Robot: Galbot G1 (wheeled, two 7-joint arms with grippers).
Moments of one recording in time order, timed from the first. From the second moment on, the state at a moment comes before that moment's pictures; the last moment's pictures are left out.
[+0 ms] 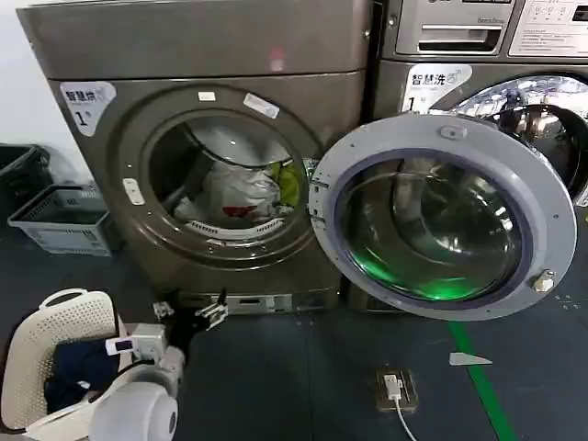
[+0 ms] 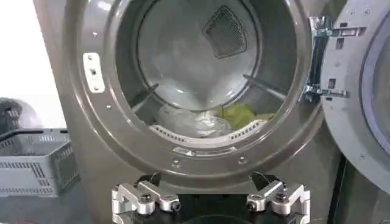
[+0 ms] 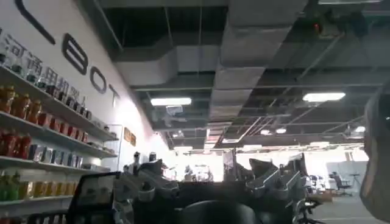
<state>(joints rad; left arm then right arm) 1.29 -1.50 -0.55 -2.25 0.02 0.74 0.03 -1.66 1.07 2.40 1.58 0.58 -0.14 0.02</state>
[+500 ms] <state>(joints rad) 1.26 -1.50 -0.55 -2.23 0.02 0.74 0.03 -1.66 1.09 2.40 1.58 0.59 -0.13 0.02</state>
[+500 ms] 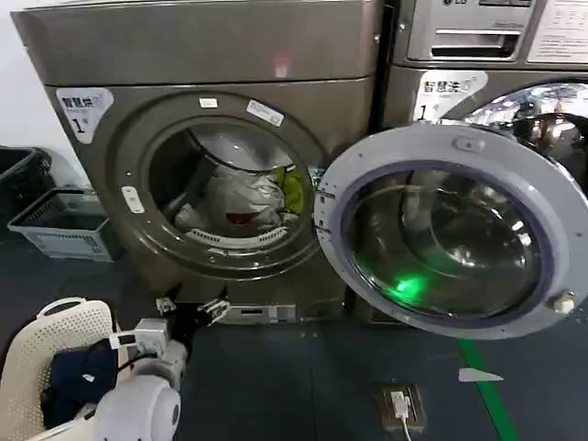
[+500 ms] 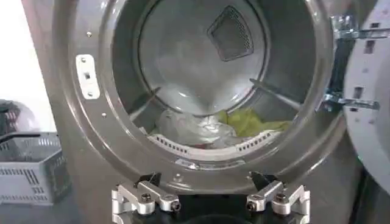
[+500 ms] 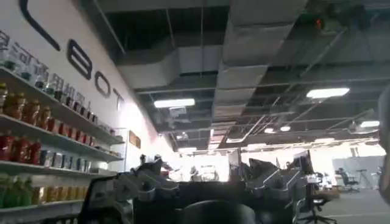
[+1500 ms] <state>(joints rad) 1.27 -1.51 -0.55 -2.23 0.01 0.74 0.02 -1.67 1.10 2.40 1.60 0.61 -0.12 0.01</state>
